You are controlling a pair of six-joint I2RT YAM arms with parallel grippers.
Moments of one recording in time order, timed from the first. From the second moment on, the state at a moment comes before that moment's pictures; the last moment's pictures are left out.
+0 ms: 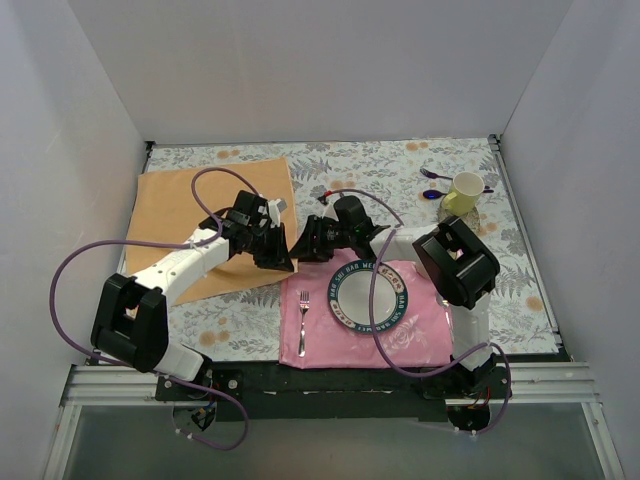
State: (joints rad) left arm -0.44 1.45 1.00 -0.56 0.41 -0.43; right arm 0.70 1.99 1.10 0.35 -0.62 0.91
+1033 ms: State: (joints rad) left arm 0.06 1.01 0.91 -0.79 -0.14 -0.87; right arm 0.70 2.00 1.18 0.26 -0.67 0.70
